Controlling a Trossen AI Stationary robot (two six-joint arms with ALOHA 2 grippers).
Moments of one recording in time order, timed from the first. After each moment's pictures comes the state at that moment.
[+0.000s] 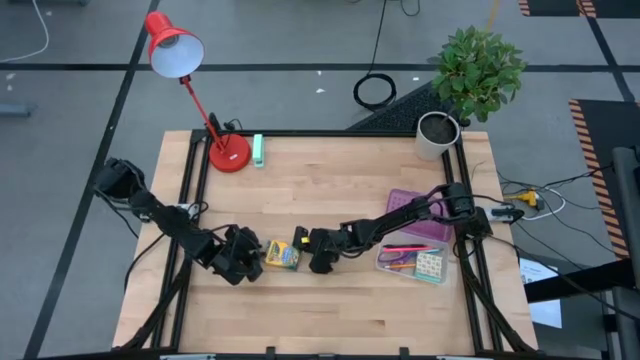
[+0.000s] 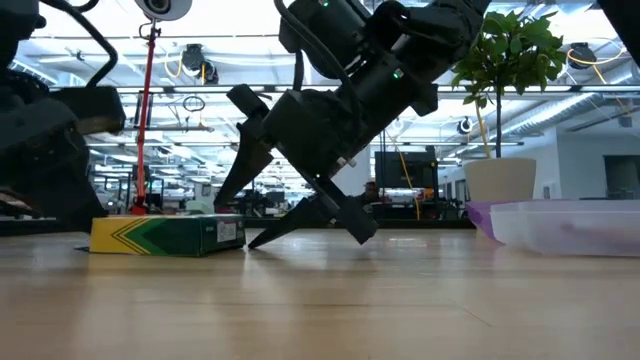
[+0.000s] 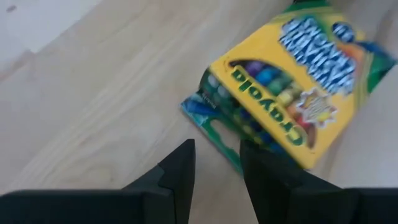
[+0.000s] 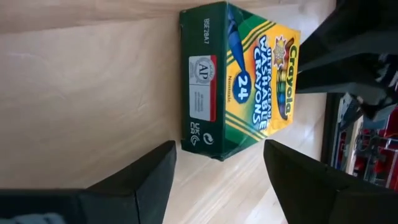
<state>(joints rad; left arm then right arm) -0.61 1.40 0.44 -0.18 -0.55 -1.12 0.17 2.13 1.25 0.16 0.15 -1.29</state>
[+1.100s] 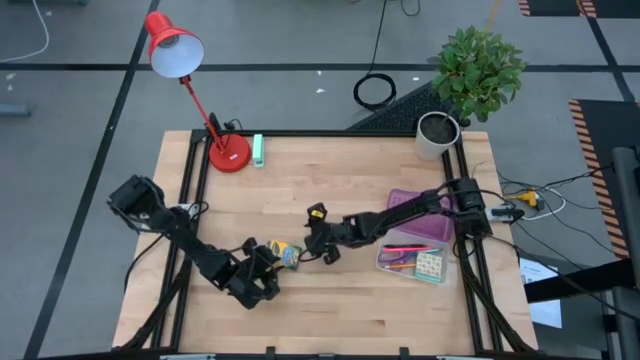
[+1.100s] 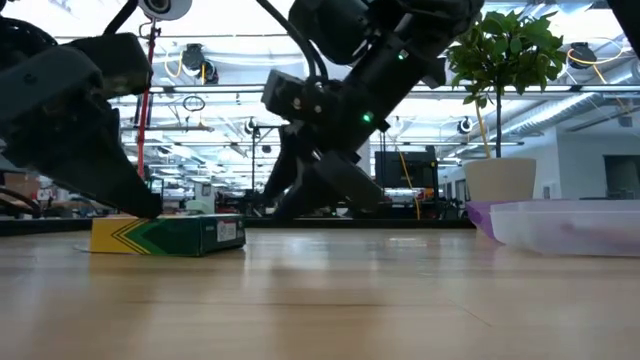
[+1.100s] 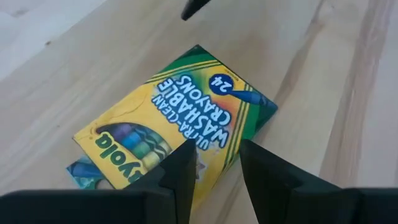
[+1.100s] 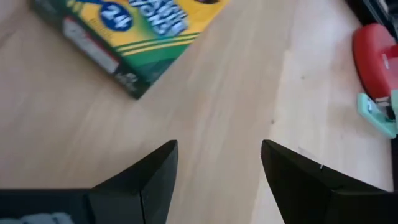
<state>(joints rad) -0.67 1.66 0.71 -0.16 -0.69 -1.05 0.14 2.04 1.25 -0.04 0.31 -0.51</state>
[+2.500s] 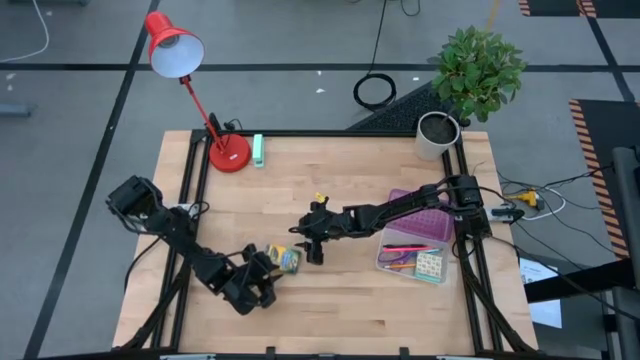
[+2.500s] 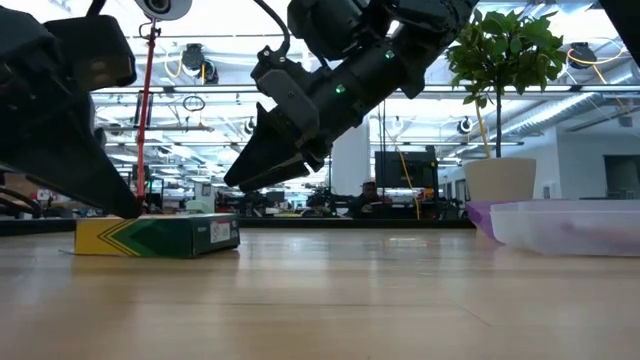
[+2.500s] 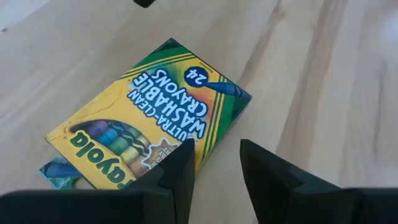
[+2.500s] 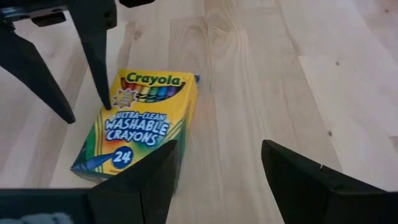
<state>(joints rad) -0.72 1.66 0.71 -0.12 -0.66 -1.05 0.09 2.04 1.25 0.13 0.05 0.15</state>
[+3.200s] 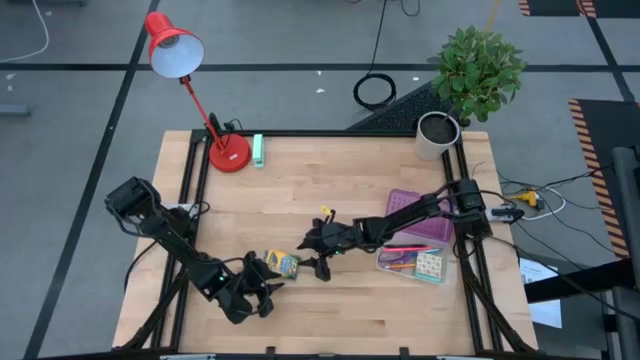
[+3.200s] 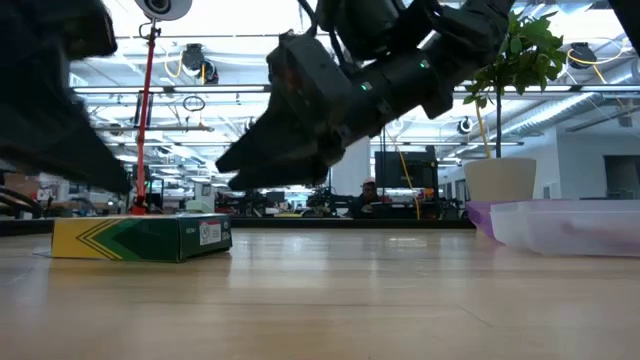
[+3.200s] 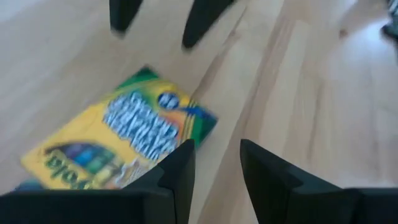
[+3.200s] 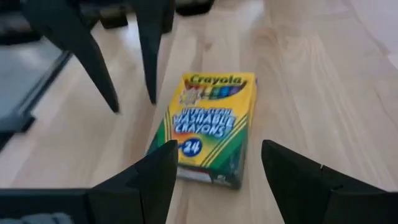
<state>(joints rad) -0.78 1.66 0.73 -0.03 -0.71 -1.07 0.16 2.04 1.10 0.44 -0.06 0.25</state>
